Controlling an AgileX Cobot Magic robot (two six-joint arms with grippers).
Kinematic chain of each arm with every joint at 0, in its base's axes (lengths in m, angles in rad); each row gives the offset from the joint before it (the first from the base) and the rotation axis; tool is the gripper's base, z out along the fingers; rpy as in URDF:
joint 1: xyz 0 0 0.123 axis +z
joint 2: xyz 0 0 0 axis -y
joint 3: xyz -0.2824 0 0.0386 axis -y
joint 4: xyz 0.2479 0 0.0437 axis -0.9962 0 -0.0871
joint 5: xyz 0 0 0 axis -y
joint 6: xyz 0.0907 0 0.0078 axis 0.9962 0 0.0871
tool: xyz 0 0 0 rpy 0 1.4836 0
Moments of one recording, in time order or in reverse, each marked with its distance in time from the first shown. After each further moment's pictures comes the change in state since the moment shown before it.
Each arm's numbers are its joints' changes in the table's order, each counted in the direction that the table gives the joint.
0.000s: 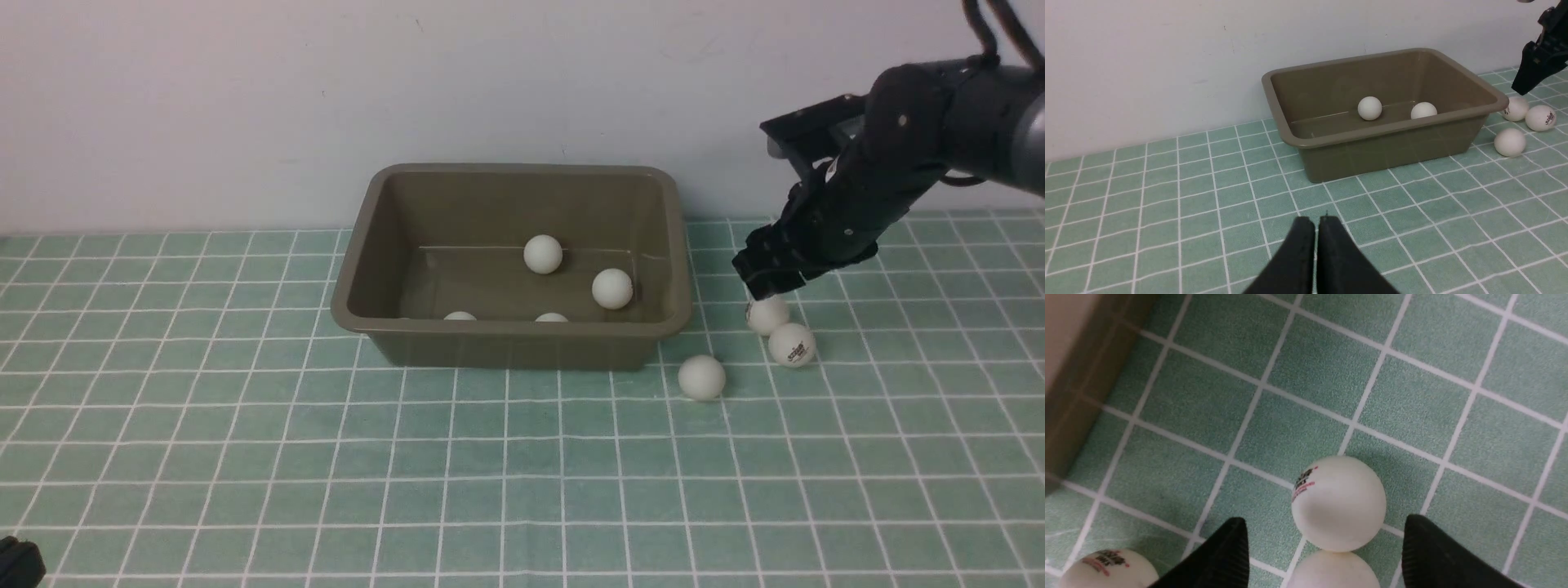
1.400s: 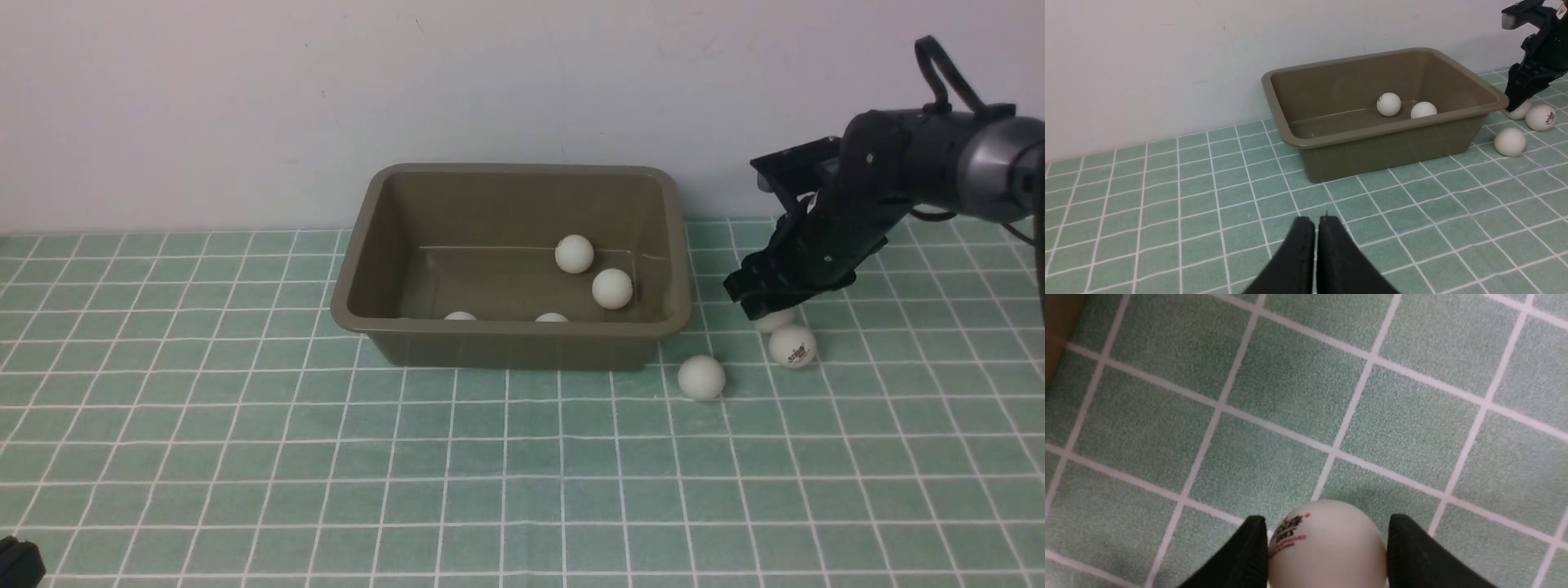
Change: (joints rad) right arm -0.026 -0.099 0.062 -0.032 0.026 -0.019; left arm 0.000 0.000 0.000 0.000 0.000 0.001
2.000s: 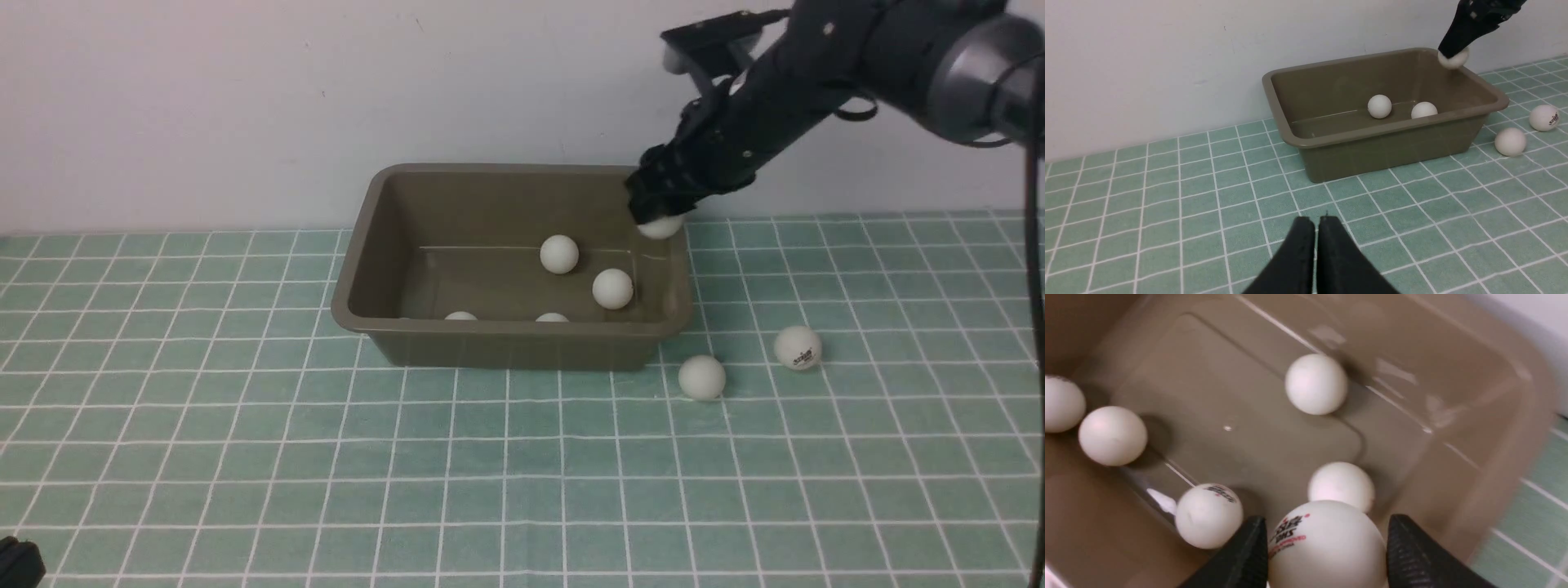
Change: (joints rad) right arm 0.158 0.049 0.267 -0.186 -0.137 -0.102; left arm 0.000 0.000 0.000 0.000 0.000 0.000
